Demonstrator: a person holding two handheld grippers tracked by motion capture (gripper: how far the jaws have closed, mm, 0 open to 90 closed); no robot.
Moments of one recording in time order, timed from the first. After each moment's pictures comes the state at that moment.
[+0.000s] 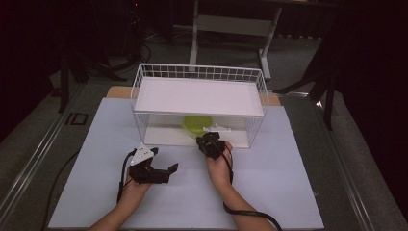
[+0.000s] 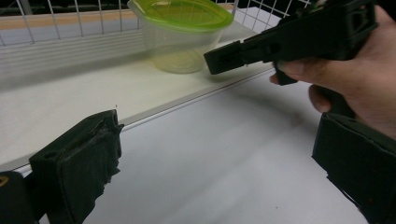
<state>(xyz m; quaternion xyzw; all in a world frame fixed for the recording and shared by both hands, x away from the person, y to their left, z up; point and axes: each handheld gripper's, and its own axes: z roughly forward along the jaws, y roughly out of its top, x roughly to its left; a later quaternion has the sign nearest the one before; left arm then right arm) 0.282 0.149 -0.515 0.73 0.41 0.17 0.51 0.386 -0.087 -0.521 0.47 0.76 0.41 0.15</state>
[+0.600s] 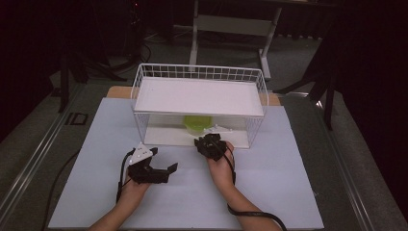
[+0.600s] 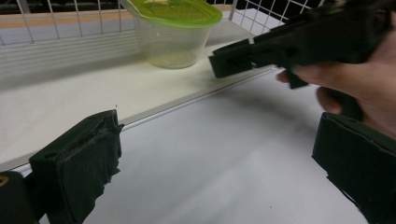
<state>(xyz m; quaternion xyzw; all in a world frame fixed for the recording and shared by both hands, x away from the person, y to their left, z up) 0.280 0.150 -0.510 0.73 0.41 0.17 0.52 0.373 -0.093 -0.514 0.44 0.78 0.43 0.15</state>
